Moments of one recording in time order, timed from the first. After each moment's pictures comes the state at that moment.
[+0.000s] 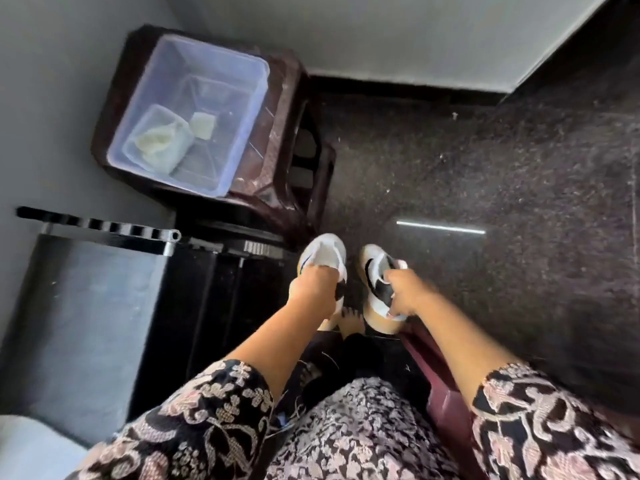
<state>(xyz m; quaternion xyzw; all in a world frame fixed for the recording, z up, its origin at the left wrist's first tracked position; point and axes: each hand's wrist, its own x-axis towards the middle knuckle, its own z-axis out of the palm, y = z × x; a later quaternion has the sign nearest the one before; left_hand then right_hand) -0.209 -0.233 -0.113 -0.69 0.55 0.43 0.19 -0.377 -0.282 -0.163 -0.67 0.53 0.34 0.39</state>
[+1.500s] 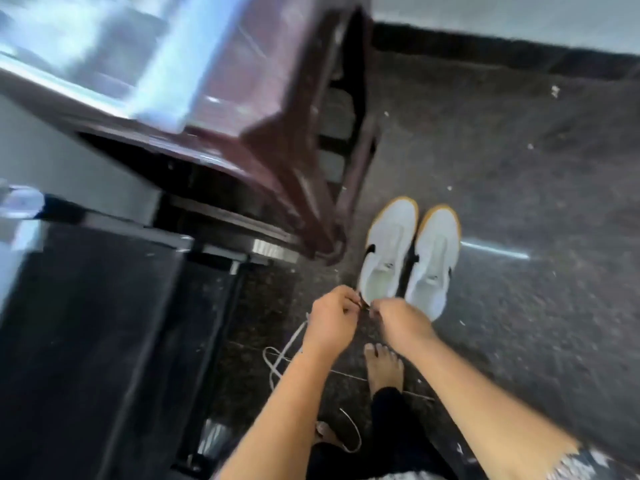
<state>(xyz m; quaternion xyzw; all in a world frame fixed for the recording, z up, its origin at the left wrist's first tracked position) -0.181 -0.202 -0.388 -0.80 0.34 0.48 -0.15 -0.306 -0.263 -0.405 -0.73 0.49 0.26 0.40</state>
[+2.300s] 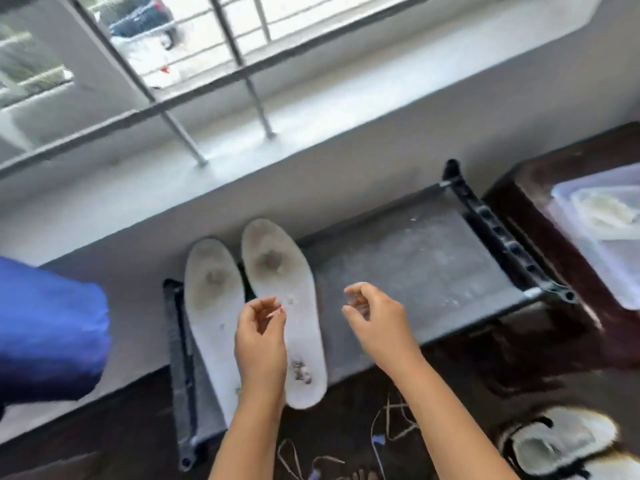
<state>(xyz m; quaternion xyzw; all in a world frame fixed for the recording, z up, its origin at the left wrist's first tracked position) 0.008 0.129 -0.091 -0.76 -0.24 0.00 -0.61 0.001 -0.021 -0.118 -0.85 0.15 0.07 0.50</state>
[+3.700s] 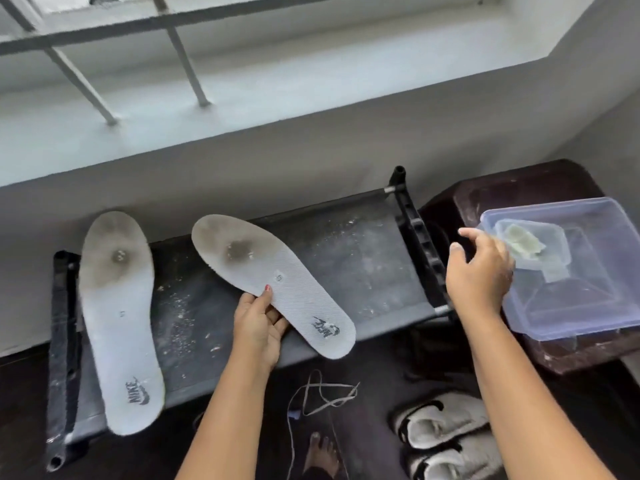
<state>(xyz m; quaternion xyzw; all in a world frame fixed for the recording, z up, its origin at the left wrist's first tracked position) 0.032 0.028 -0.131 -0.45 -0.39 0.13 -0.79 0.033 -0.231 -0.096 -0.88 0.37 -0.12 0.27</state>
